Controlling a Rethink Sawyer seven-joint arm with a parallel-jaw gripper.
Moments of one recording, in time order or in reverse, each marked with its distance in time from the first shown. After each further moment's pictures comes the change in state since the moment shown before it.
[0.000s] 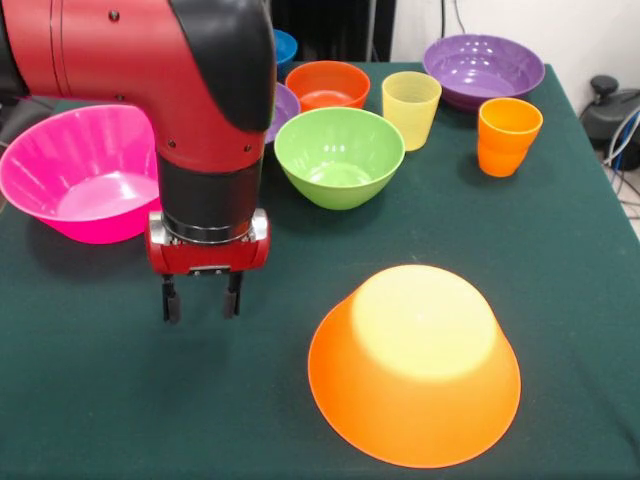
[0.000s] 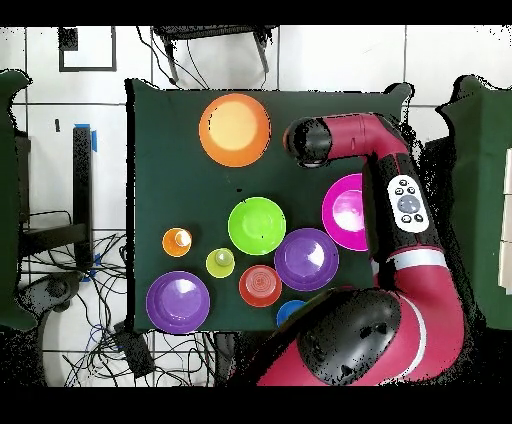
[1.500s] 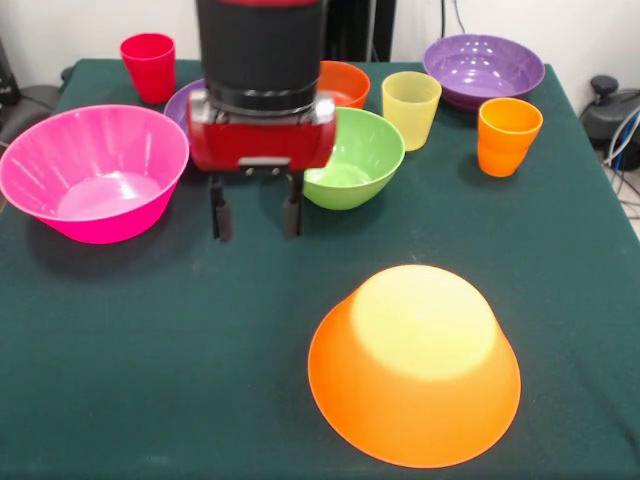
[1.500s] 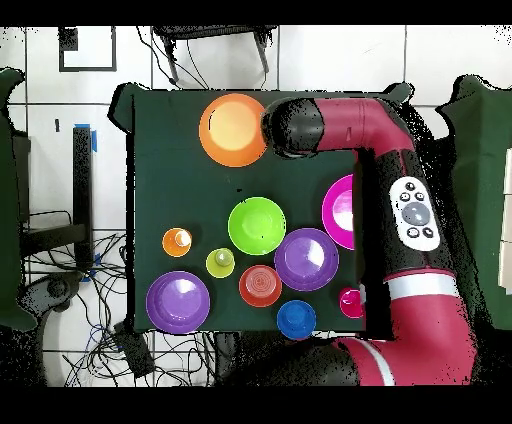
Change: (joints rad) arm 0.104 -0.248 -0.125 0.136 0.319 -0.027 0.038
